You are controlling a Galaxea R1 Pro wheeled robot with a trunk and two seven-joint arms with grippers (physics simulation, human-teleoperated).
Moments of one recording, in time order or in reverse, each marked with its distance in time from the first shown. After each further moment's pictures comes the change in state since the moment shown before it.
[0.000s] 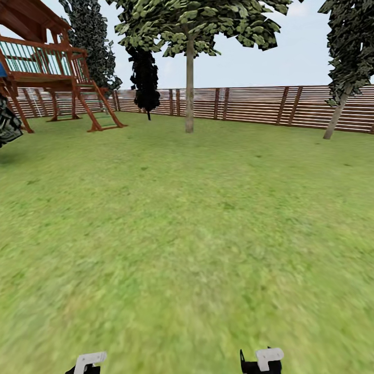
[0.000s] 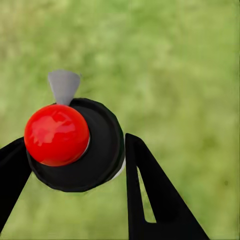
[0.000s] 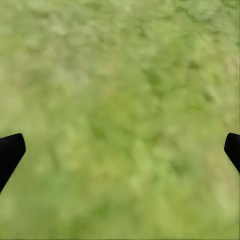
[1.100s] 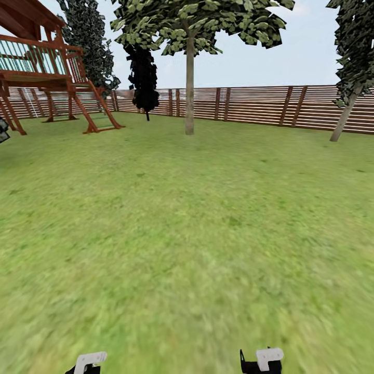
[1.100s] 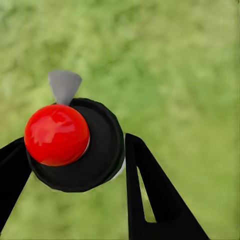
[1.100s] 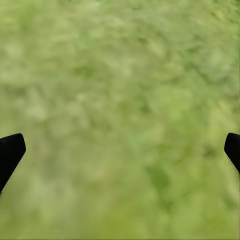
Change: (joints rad) left arm 0.000 0.000 0.000 0.000 0.000 0.000 0.000; right arm 0.000 0.000 0.000 0.000 0.000 0.000 0.000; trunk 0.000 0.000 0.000
